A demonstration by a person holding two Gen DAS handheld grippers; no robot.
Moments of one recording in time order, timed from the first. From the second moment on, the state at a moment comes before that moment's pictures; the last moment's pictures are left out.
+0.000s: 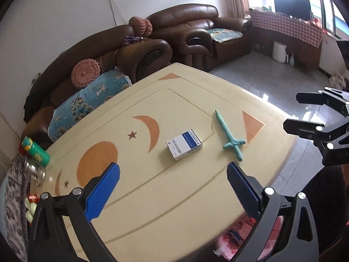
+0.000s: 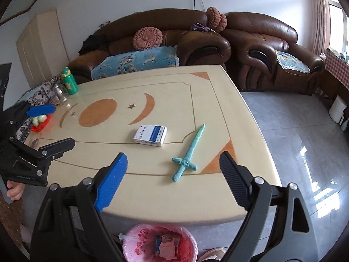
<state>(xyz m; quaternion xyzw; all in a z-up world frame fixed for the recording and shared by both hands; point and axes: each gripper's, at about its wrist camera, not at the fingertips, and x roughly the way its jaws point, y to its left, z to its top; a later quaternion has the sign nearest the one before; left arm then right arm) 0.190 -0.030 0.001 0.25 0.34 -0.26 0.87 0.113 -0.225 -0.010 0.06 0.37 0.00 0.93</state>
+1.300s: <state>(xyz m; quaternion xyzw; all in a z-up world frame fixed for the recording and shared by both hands) 0.379 -0.123 -0.200 0.40 0.48 -0.47 0.62 0.266 -0.251 -0.160 0.07 0.50 -0.04 0.86</state>
